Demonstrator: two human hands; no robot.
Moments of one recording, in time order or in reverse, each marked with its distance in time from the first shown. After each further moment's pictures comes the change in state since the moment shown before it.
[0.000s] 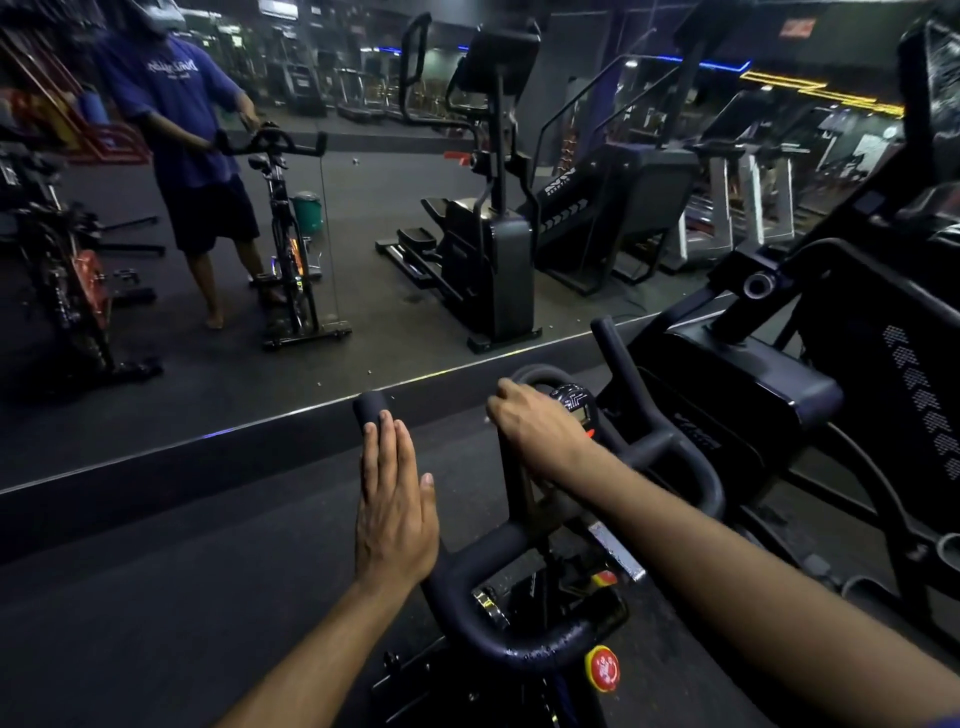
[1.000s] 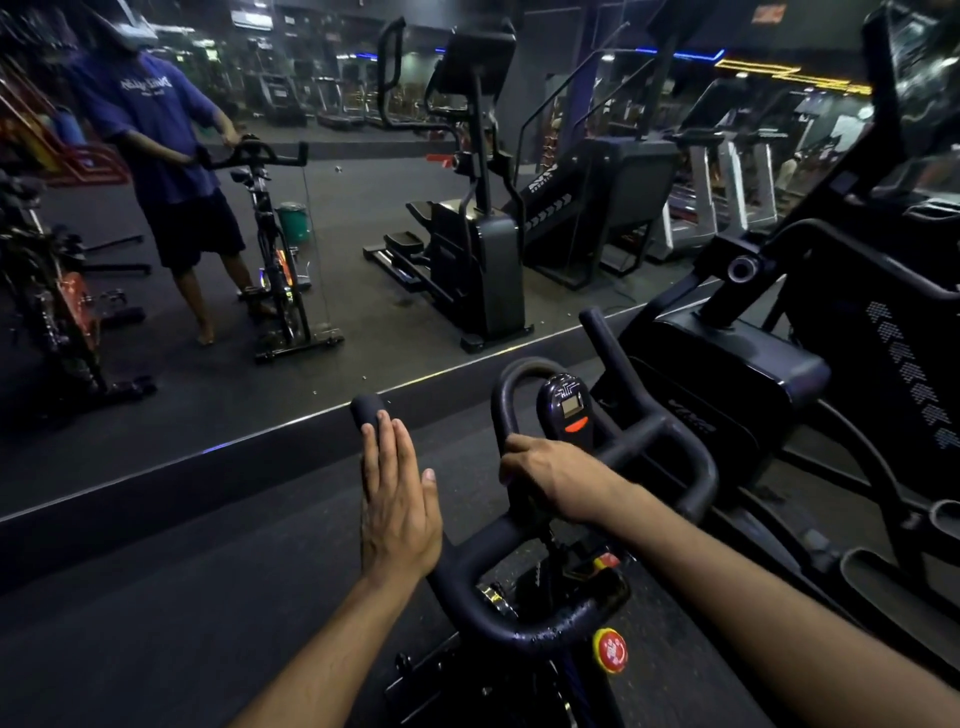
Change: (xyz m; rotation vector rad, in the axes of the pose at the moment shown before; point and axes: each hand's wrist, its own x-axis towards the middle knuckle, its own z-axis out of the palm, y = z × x) left_hand -0.001 -0.001 0.002 -0.017 -0.034 -0.023; right_hand -0.060 0.005 0.026 0.269 -0.097 -0.141
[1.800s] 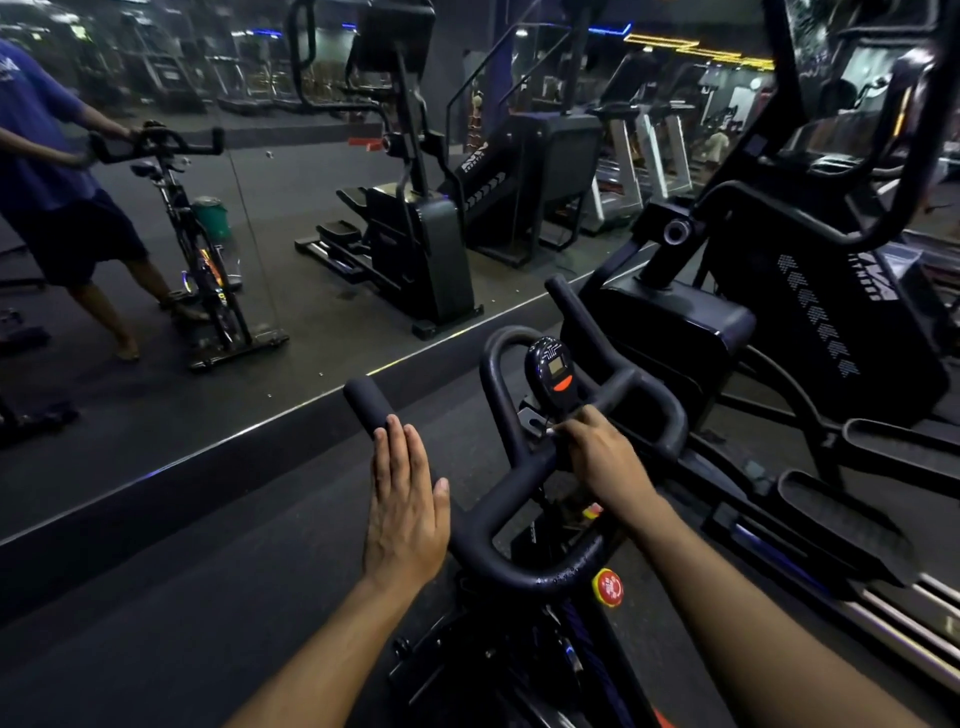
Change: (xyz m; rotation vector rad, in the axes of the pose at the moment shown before) left_hand -0.026 -0.027 -0.005 -0.002 -0.143 0.234; right_hand -0.052 -0.015 0.051 0.076 0.399 0.696
